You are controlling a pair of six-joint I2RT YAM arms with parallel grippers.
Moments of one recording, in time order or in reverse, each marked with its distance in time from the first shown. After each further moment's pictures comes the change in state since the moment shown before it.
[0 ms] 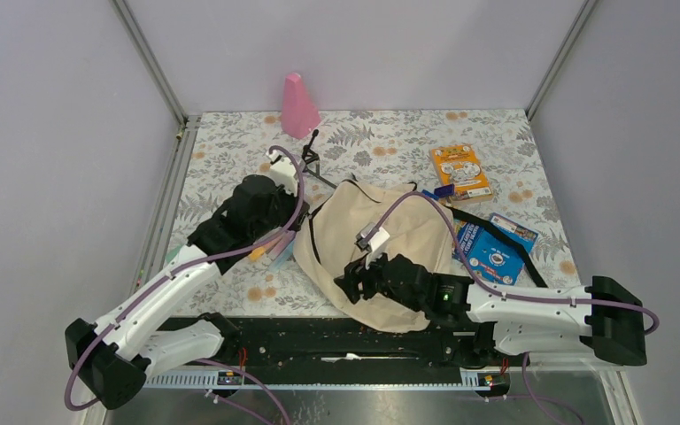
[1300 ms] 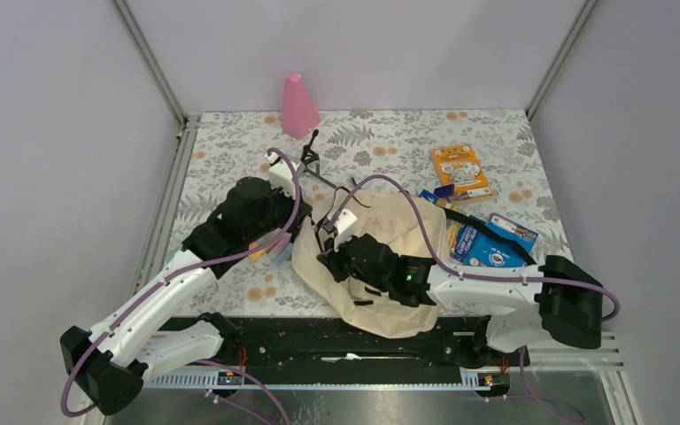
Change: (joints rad) left arm 0.003 -0.056 -0.009 0.026 0.079 0.019; right arm -0.058 0.315 0.257 0.033 -0.008 -0.063
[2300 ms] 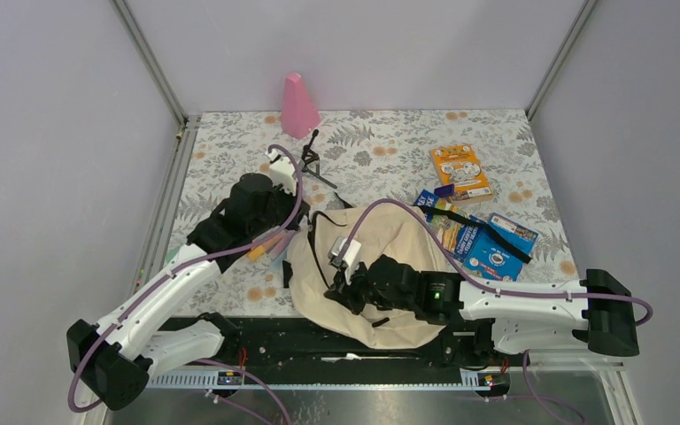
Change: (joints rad) left arm 0.032 0.042 0.000 -0.005 0.005 -0.010; right arm 0.119 -0.244 -0.105 -0.146 -0.193 -0.052
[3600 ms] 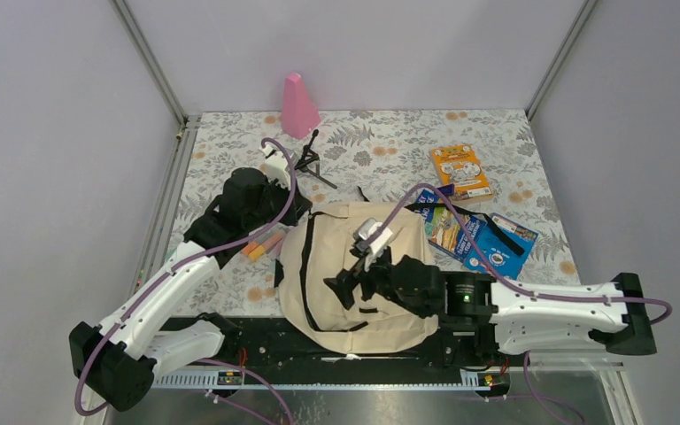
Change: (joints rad) left arm 0.078 0.012 0.000 0.040 0.148 -0.040; right arm 0.104 -0.179 0.110 -0.145 0.350 -0.002
